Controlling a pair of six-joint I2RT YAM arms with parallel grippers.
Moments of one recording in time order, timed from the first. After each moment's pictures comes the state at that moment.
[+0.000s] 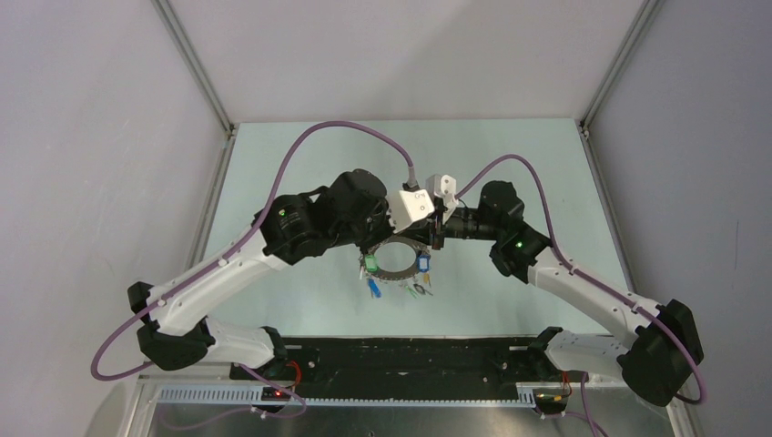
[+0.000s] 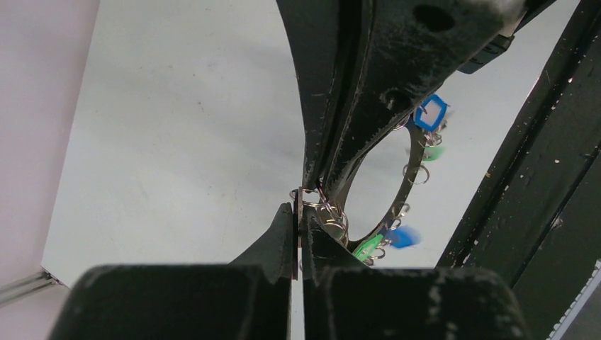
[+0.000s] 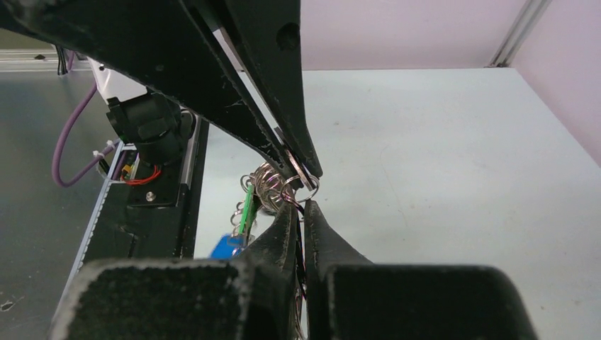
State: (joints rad) left arm -1.05 1.31 1.59 -1.01 -0.15 0.32; right arm 0.71 1.16 0.86 0.29 -0.77 -0.08
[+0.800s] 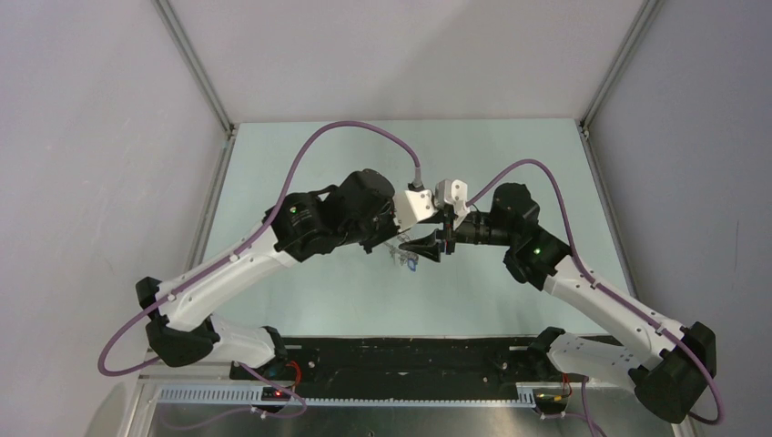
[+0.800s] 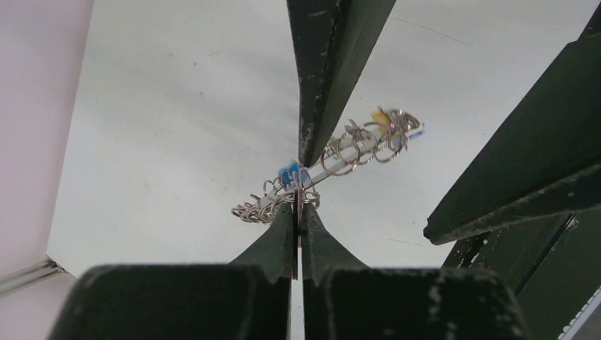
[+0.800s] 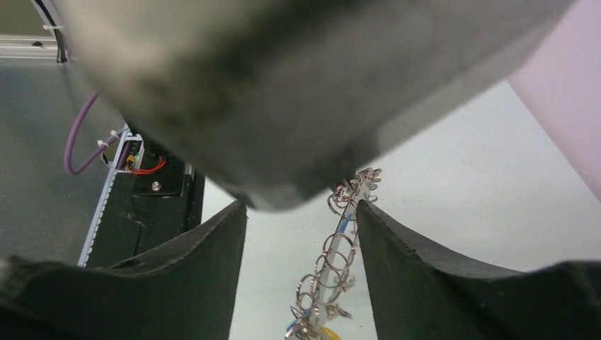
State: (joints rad) left arm -1.05 1.34 1.59 -1.01 -0.17 0.32; right arm 0.72 1.04 0.90 0.11 -0.75 -0.15
